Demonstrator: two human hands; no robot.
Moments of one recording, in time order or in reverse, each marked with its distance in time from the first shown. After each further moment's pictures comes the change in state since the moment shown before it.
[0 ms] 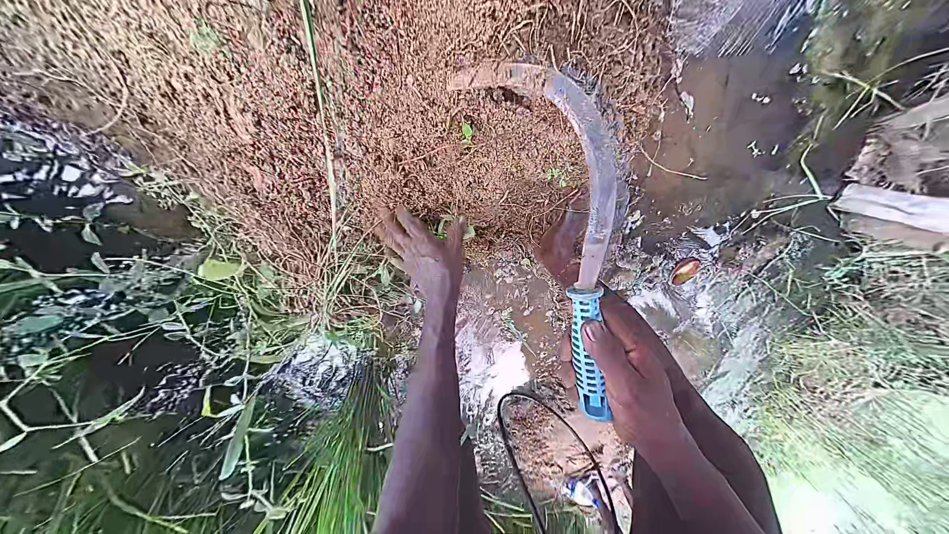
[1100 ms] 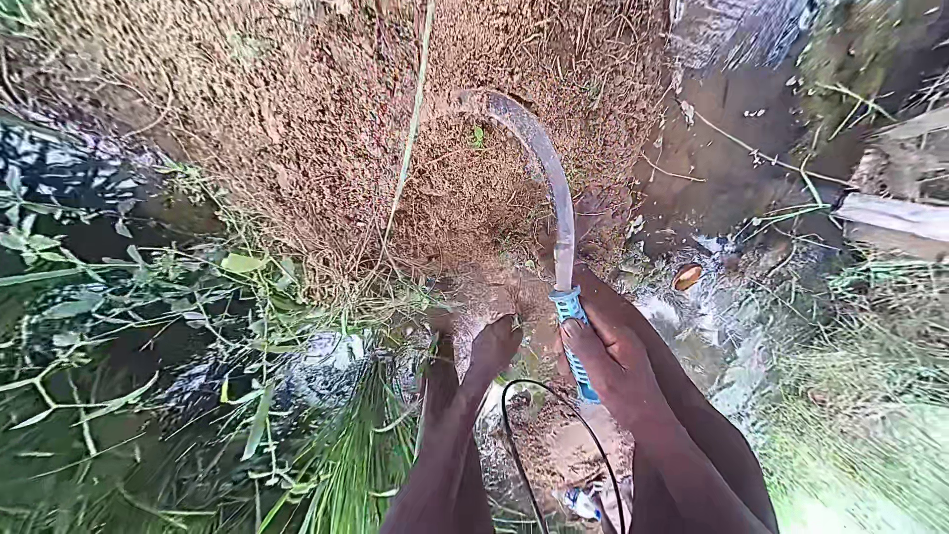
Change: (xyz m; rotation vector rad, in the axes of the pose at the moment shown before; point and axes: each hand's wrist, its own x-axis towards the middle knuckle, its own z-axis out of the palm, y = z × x) left_hand -0.121 -0.037 0.010 0.162 -1.027 -0.067; right_hand 0.001 0.008 0.003 -0.311 -0.076 -0.133
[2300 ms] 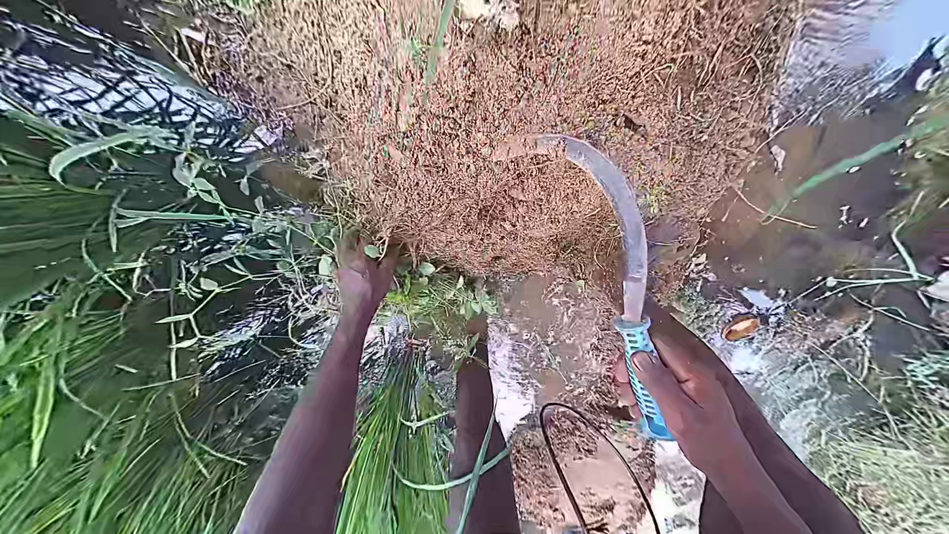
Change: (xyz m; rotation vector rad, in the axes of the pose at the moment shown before) left_hand -0.004 -0.199 -0.219 0.010 0.944 -0.041; right_hand -0.001 0.006 0.016 -0.100 -0.083 0.022
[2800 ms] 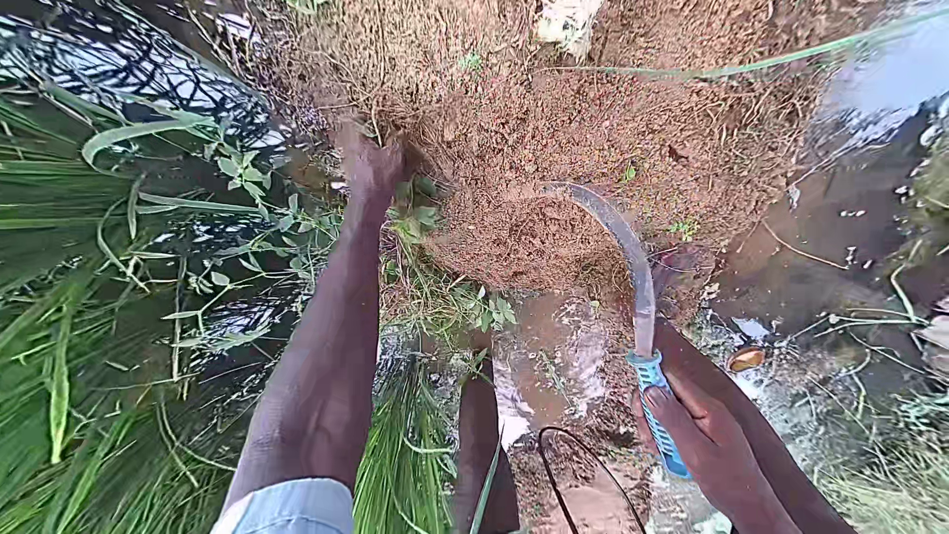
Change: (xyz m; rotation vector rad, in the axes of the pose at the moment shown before) left_hand 0.141 0.065 -0.059 -0.410 0.204 0.043; right_hand 0.001 0.005 0.025 -0.074 -0.035 0.026
